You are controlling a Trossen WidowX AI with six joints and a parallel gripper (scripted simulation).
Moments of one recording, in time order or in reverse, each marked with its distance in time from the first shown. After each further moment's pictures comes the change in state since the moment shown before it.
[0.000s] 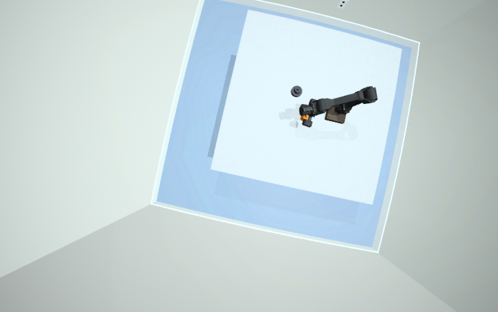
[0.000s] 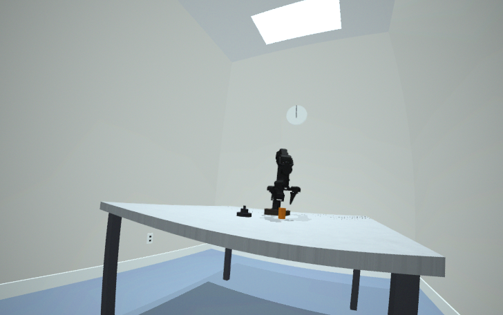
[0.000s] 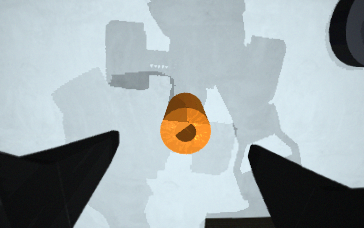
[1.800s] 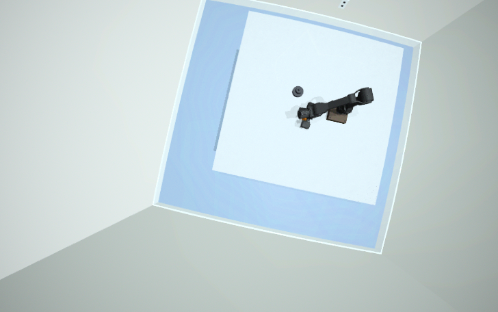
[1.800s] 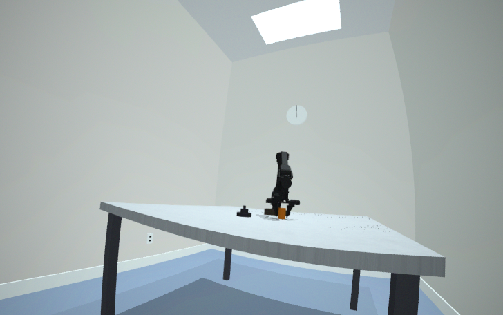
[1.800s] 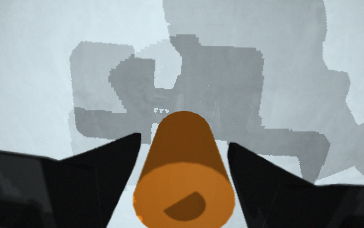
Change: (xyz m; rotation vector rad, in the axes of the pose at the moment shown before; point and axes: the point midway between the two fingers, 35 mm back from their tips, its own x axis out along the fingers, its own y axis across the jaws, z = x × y) arm 0.072 -0.002 -0.002 0.000 0.005 -0.002
